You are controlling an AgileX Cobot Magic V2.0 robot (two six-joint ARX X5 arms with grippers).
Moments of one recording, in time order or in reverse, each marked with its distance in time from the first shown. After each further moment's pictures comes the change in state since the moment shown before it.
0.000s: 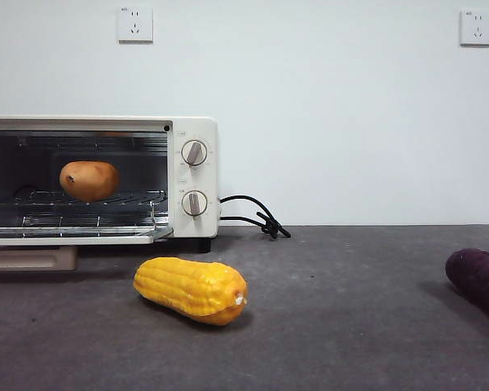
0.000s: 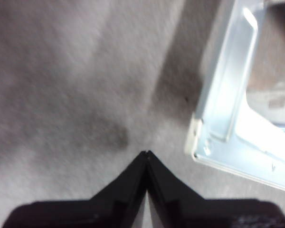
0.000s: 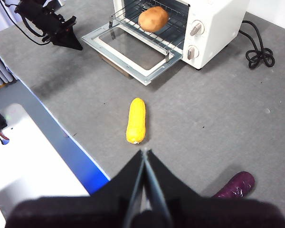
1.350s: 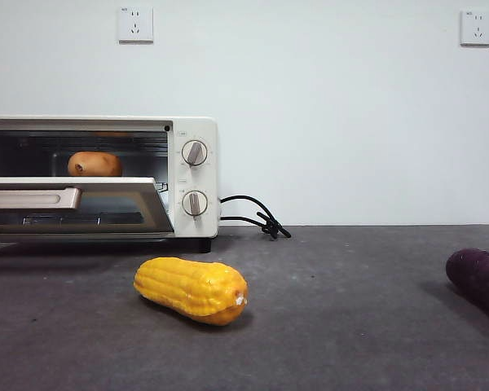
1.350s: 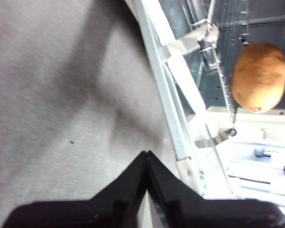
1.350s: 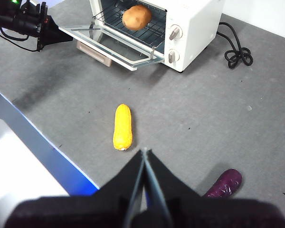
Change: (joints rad) left arm 0.034 0.040 0.000 0.230 0.461 -0.280; right arm 0.000 0.000 0.000 0.007 0.078 0.046
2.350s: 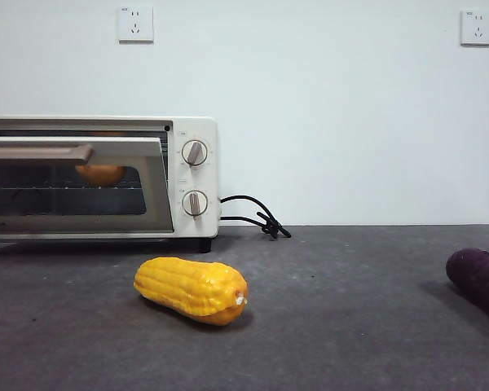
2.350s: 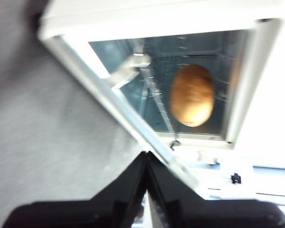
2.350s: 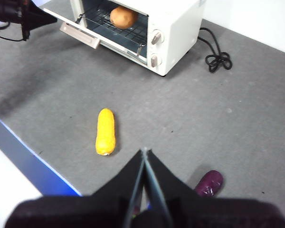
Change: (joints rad) left arm -0.018 0.000 0.076 0.249 0.122 -0.333; right arm 0.000 0.000 0.000 0.000 0.079 -0.012
